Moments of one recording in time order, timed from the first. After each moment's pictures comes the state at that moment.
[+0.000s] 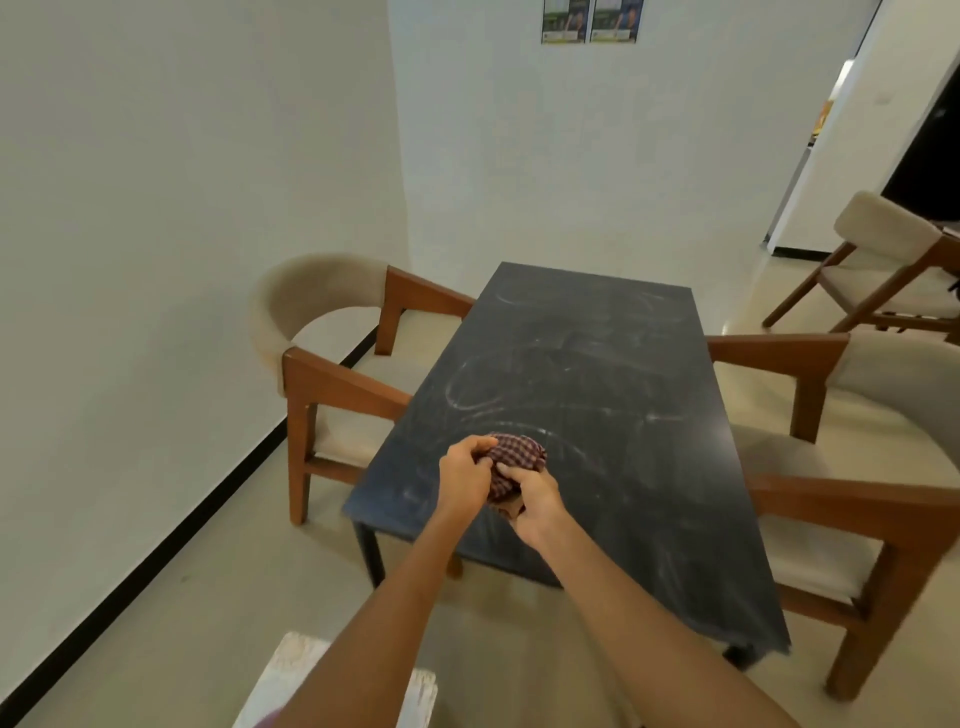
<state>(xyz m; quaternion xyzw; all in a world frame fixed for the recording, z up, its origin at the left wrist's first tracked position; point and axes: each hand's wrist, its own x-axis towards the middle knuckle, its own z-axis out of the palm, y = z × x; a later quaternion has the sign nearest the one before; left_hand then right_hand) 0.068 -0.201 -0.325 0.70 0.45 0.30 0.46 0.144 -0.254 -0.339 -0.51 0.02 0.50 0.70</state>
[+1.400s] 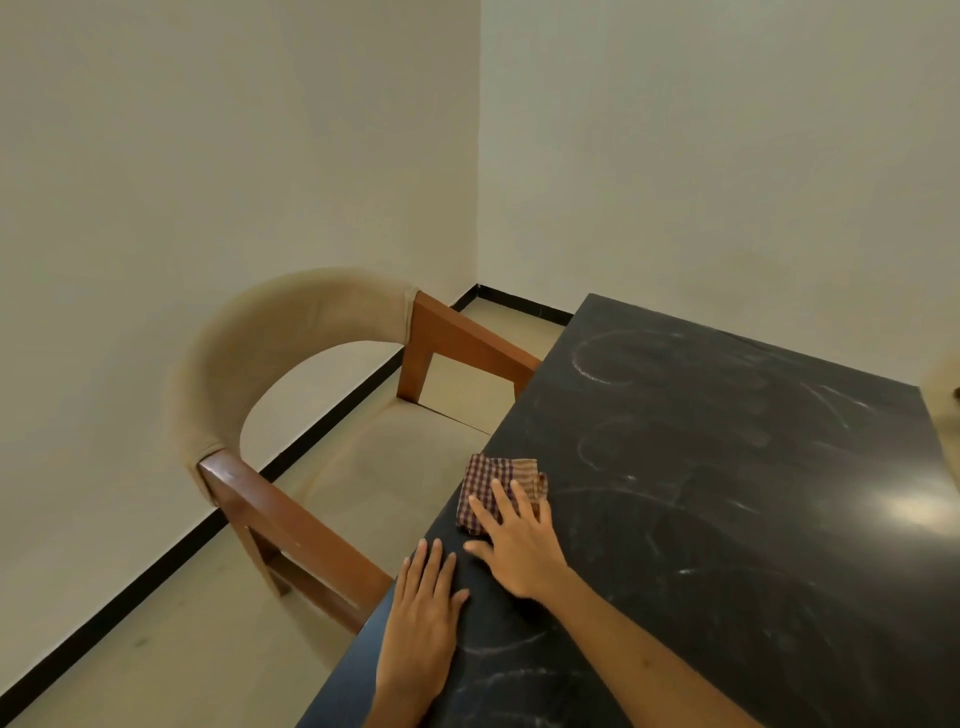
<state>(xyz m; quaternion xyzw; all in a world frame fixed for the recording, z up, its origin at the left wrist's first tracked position) 0.196 0.122 -0.493 0.84 0.53 0.02 0.09 0.370 0.151 -0.458 -0.70 -0.71 0.12 -0.05</state>
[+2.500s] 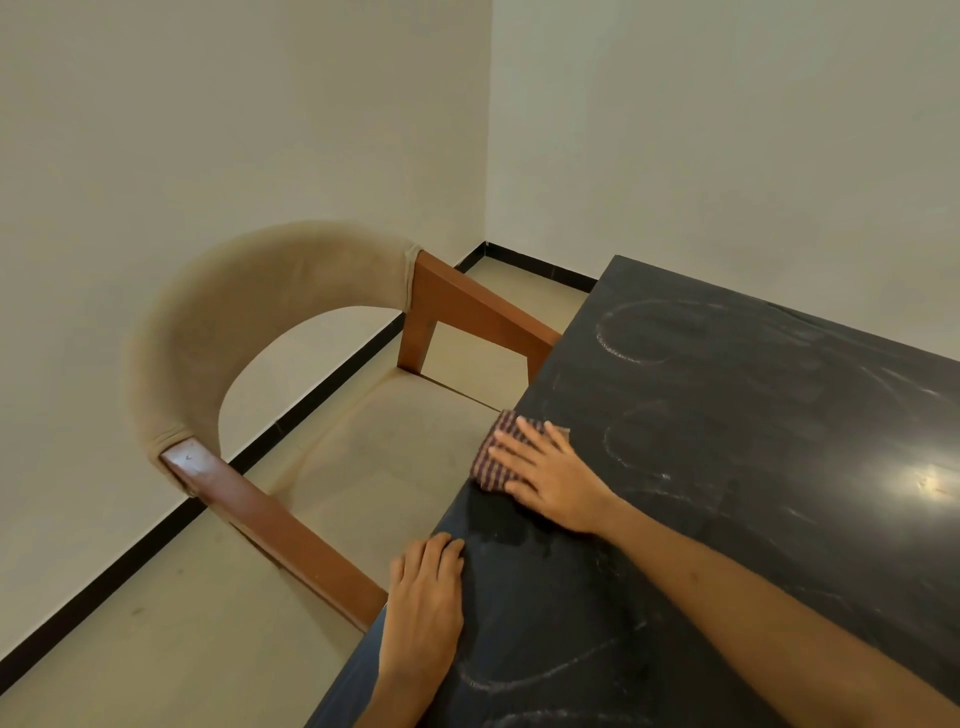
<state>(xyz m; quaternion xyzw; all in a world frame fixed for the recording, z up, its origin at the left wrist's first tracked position) 0.210 0.158 -0.511 0.84 0.51 0.17 0.02 0.450 0.235 -0.483 -0.57 -0.82 0.05 0.00</state>
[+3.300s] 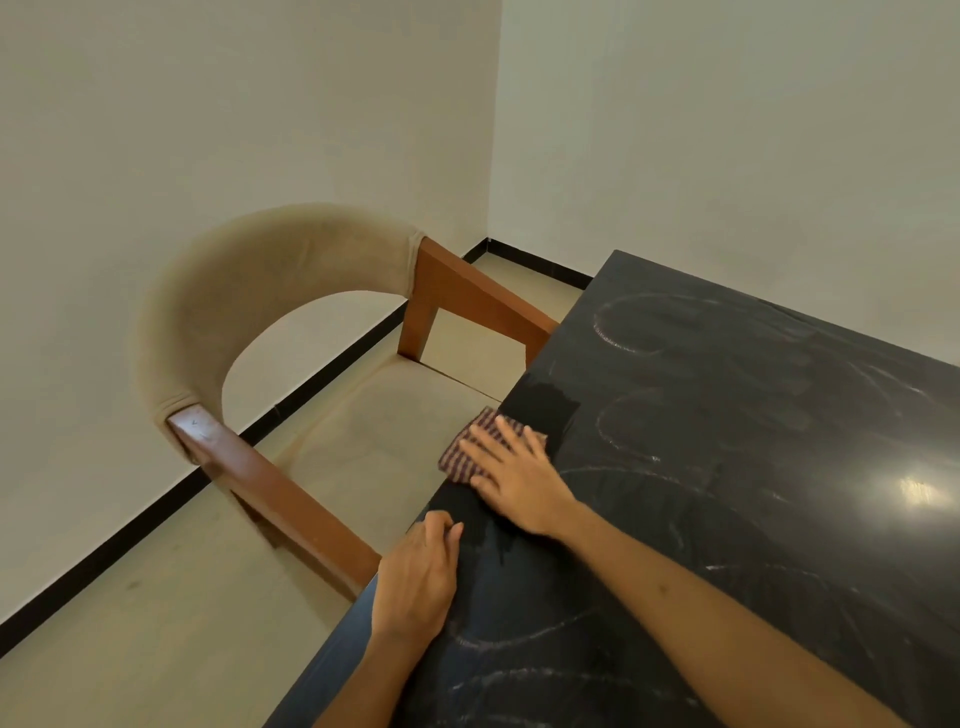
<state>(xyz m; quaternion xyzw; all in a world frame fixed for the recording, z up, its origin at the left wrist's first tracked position) 0.212 0.152 -0.490 0.79 0.55 0.25 0.11 0.404 0.214 -0.486 -0.61 -0.79 0.06 0.01</state>
